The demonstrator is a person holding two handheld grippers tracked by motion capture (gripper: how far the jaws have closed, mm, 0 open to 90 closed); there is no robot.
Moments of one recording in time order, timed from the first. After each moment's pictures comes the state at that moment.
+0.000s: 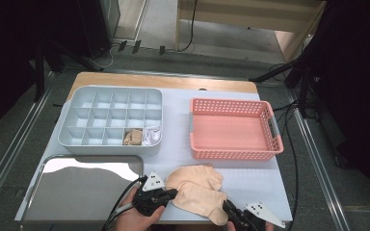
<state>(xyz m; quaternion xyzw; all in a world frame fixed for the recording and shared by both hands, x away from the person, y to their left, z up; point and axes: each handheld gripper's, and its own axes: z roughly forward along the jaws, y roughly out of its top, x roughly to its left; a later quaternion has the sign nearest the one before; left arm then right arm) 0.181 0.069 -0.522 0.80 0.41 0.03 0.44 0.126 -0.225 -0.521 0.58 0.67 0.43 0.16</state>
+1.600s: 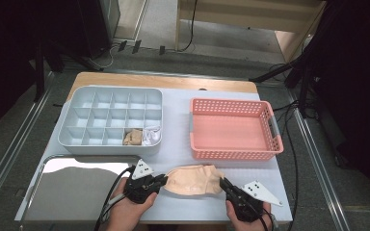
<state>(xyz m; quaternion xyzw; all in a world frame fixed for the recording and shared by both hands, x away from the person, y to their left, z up) 0.204 0.091 -0.519 0.77 0.47 0.08 0.43 0.173 -0.219 -0.500 0.48 0.70 0.49 0.21</state>
